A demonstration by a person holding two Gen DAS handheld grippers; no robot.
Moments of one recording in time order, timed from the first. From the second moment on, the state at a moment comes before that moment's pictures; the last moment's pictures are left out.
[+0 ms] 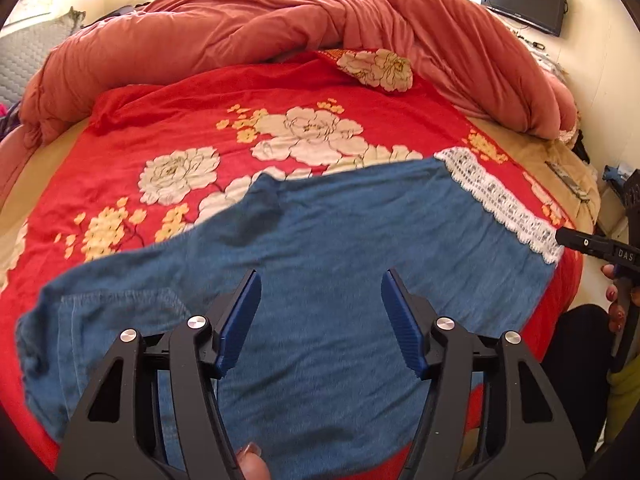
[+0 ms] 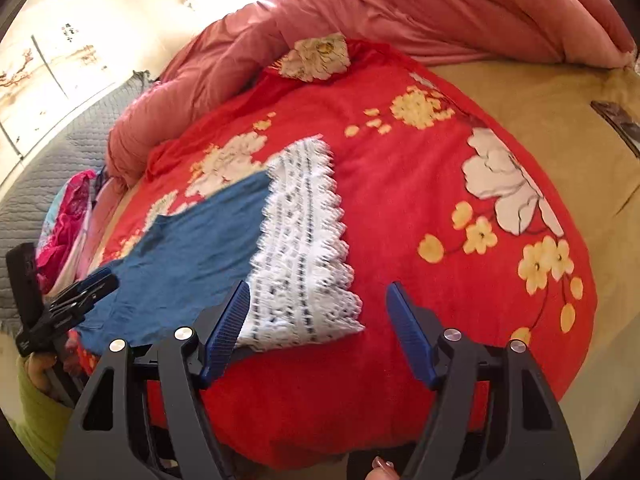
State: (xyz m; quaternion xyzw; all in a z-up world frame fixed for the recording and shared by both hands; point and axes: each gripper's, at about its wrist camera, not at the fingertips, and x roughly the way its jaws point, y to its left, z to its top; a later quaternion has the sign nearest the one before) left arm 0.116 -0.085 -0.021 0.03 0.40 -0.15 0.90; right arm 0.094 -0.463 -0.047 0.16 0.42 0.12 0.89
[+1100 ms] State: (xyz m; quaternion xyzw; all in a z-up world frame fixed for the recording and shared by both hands) left arm 0.097 -0.095 -0.030 0.06 0.38 -0.15 0.91; right arm 0.072 -0.468 -0.043 0.13 0.38 0.09 0.91
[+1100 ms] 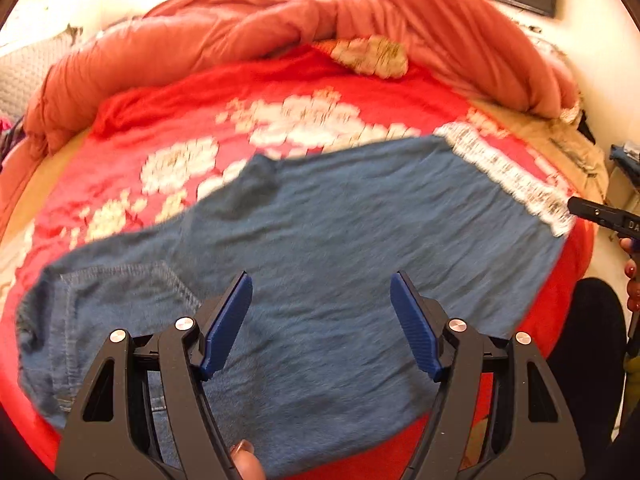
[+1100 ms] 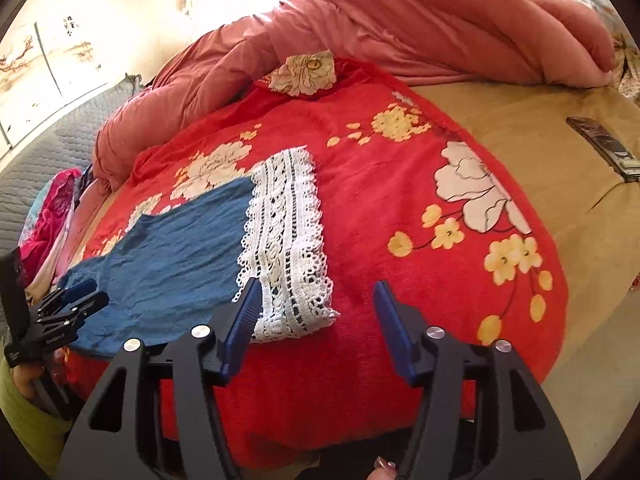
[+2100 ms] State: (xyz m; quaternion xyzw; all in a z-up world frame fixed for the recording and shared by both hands) left arm 0.153 -0.216 0.024 0.11 0.37 -0.27 0.88; right arm 0.063 -0.478 -0.035 0.17 0.35 0.10 0.92
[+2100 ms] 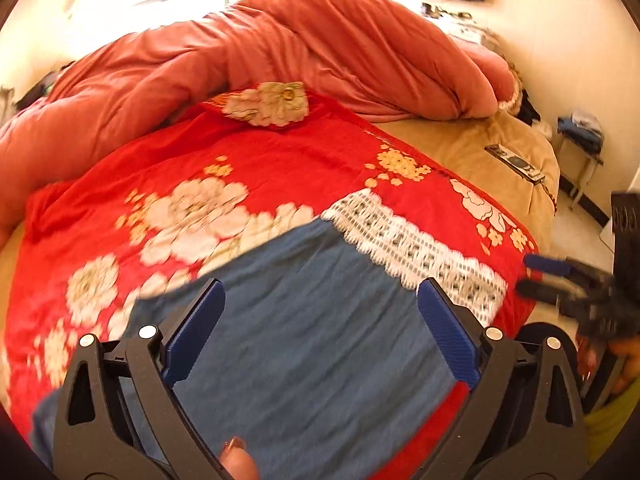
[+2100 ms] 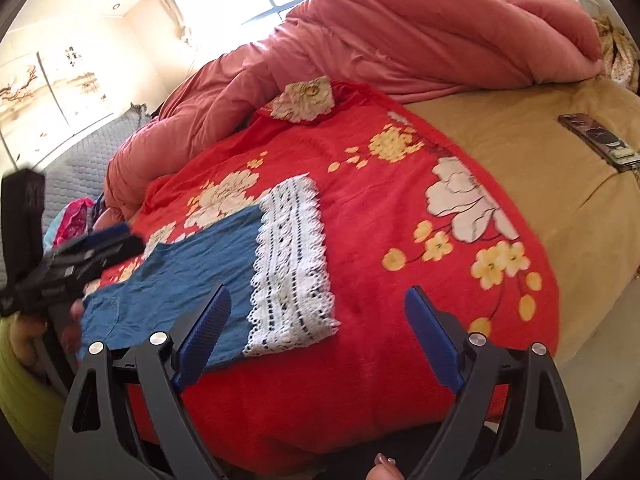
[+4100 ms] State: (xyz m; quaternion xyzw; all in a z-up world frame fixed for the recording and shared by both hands) left arm 0.297 -0.290 -0.051 0.05 0.47 -0.43 0.77; right arm 0.099 -0.459 -0.077 0.28 0.33 0.18 0.88
